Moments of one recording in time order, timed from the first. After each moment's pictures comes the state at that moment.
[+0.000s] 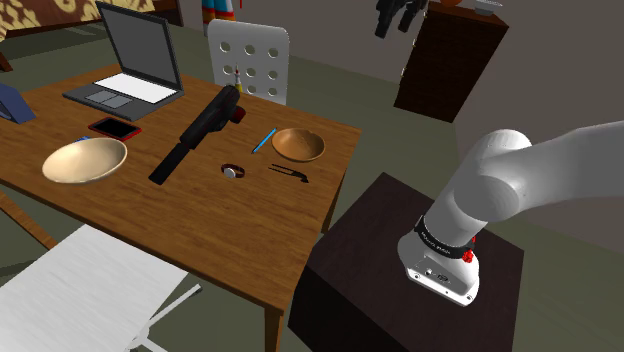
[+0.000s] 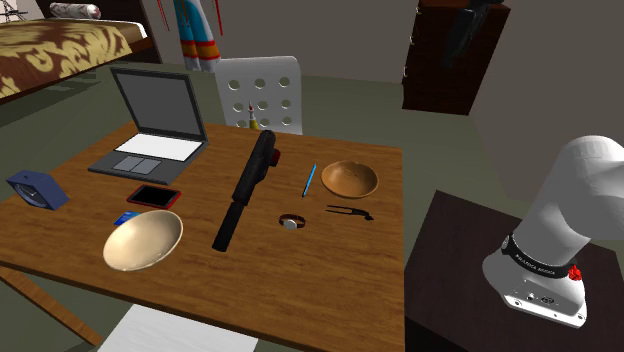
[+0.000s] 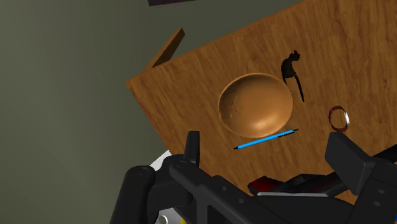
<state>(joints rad) -0.02 -0.83 -0.06 -2.26 -0.08 1.57 0.03</state>
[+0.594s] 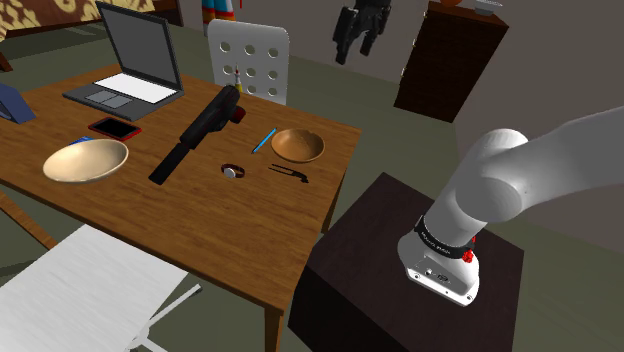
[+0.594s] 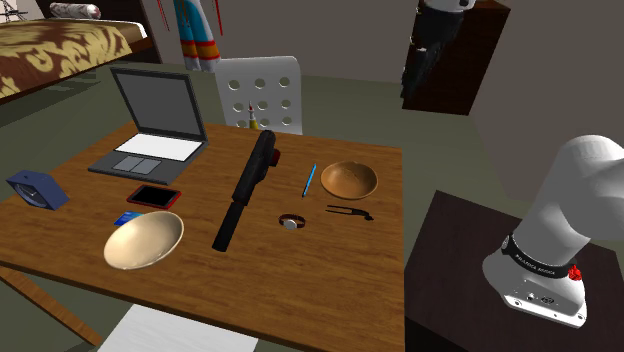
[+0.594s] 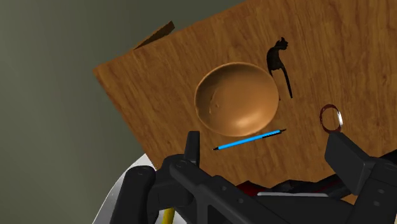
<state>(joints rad) 0.01 -0.71 0.02 -2.34 -0.05 1.76 0.10</state>
